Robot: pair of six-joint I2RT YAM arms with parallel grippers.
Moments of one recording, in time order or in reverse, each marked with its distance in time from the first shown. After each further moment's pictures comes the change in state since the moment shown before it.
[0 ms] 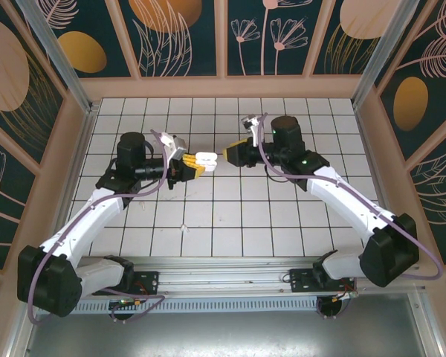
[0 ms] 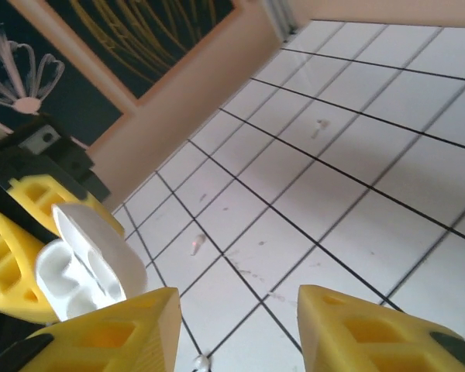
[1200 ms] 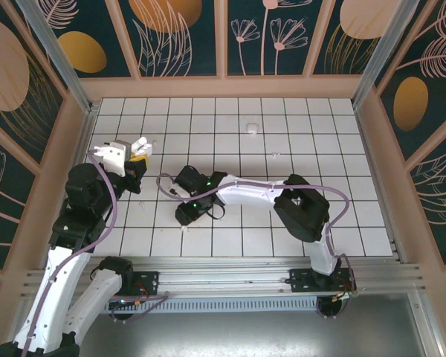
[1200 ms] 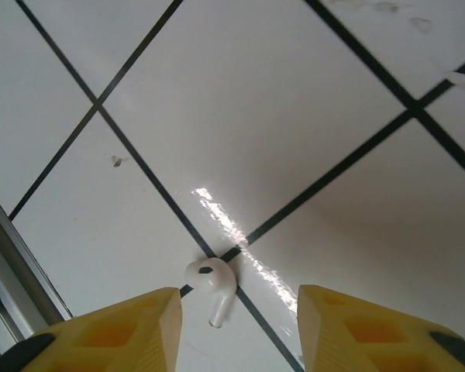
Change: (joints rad) left arm 0.093 -0.523 0.003 -0.380 -0.790 -0.161; right arm 0.519 0.690 0.404 -0.429 0.301 -0.032
